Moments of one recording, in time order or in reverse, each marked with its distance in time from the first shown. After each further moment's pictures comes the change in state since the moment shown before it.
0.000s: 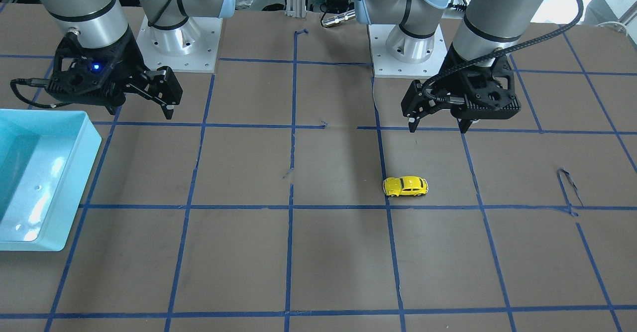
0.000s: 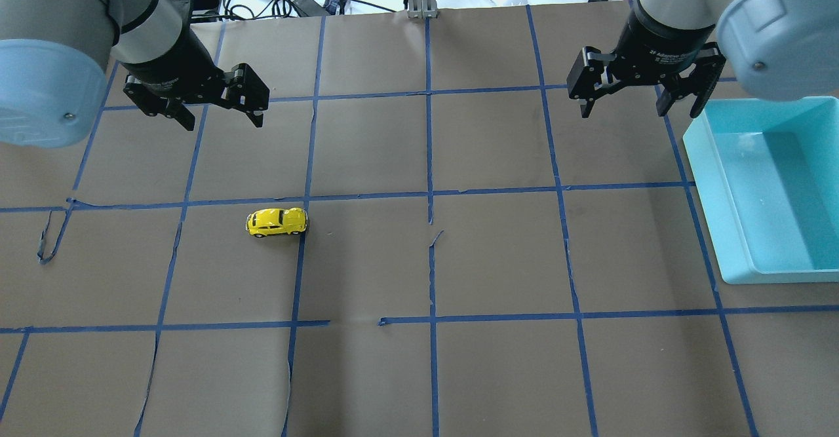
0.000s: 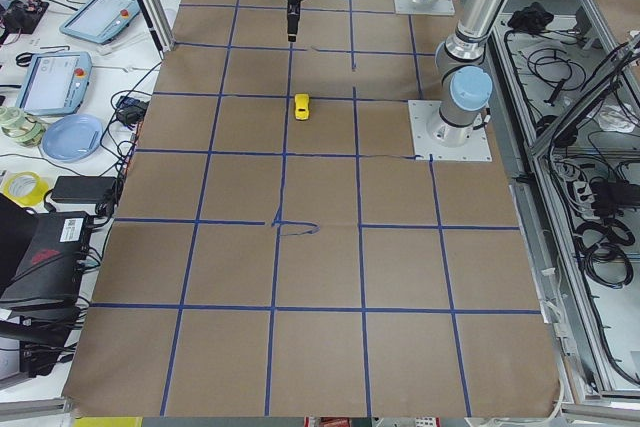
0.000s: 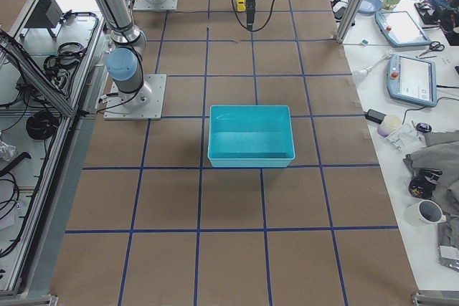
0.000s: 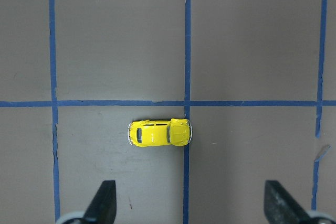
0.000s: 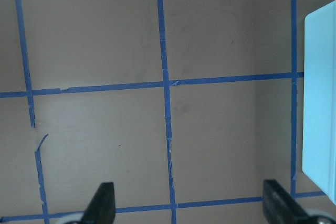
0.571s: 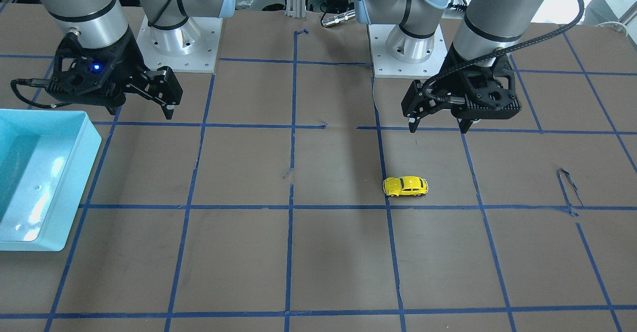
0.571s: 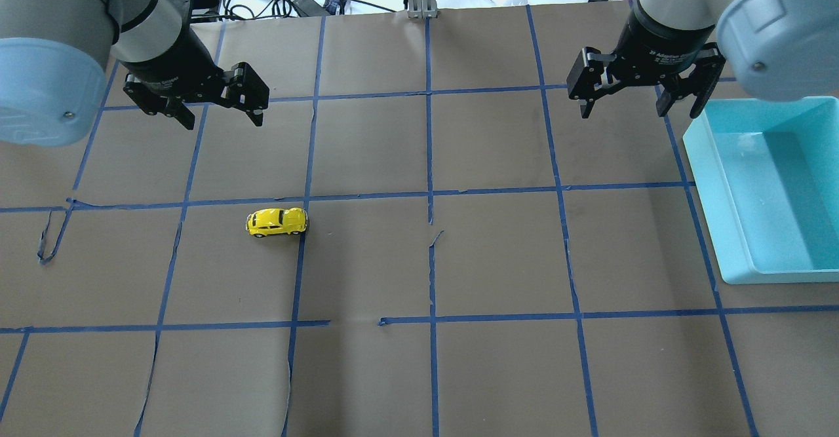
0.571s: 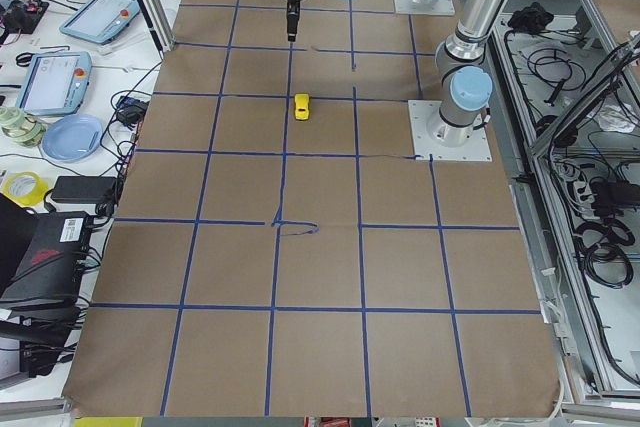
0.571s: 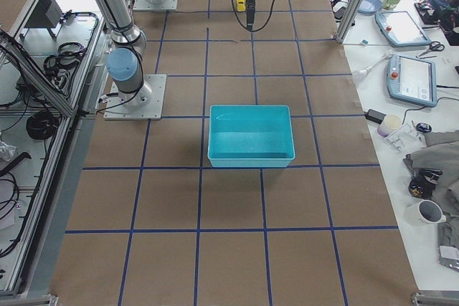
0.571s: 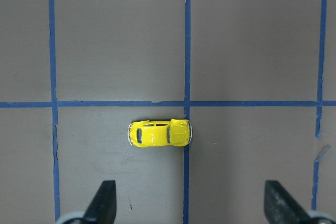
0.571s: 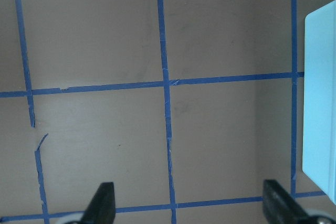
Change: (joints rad) left arm 0.000 -0.001 0.002 0.000 0.000 0.001; right arm 0.000 0.000 0.001 0.000 -0.001 -0.001
